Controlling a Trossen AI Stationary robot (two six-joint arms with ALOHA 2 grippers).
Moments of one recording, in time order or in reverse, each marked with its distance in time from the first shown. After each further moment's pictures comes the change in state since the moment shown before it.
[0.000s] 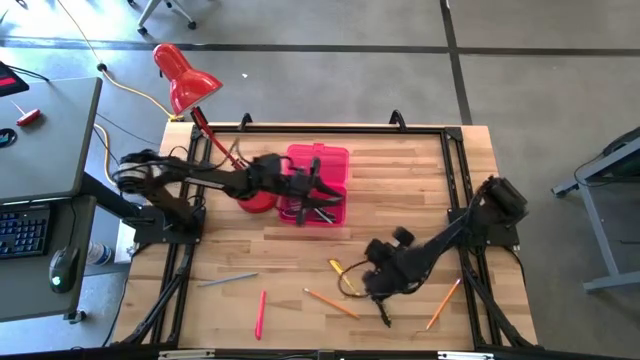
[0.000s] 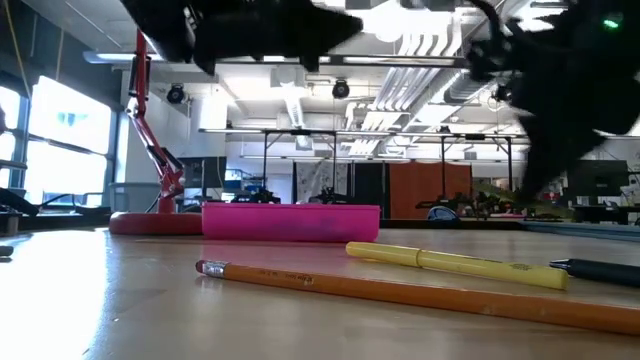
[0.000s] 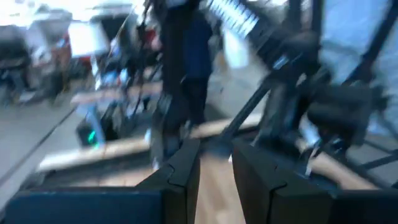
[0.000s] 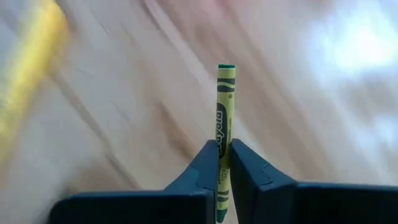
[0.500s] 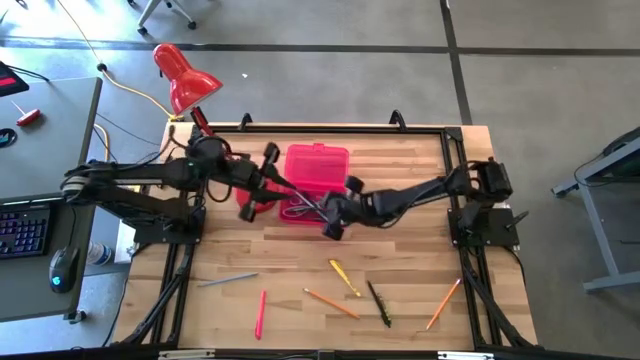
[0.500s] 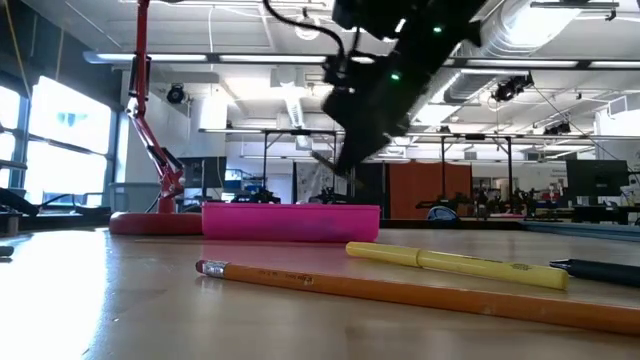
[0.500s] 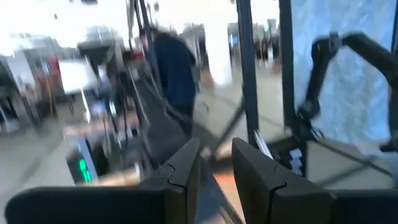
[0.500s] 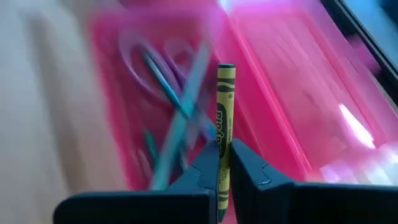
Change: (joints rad) left arm 0.000 -0.527 0.001 -0.462 0.068 0.007; right arm -0.456 -0.001 0.018 0.681 -0.071 -0.888
